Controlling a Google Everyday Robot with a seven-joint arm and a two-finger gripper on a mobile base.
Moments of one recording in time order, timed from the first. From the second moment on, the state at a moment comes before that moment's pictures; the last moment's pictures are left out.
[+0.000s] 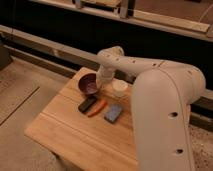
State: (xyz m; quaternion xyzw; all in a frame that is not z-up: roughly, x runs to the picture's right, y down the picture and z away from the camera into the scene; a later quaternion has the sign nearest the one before) arm -0.028 -0.012 0.868 -0.22 0.19 0.84 0.46
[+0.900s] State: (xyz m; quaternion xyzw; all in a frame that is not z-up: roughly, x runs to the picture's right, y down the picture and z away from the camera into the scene) arm -0.023 -0.038 0.839 -0.20 0.16 0.85 0.47
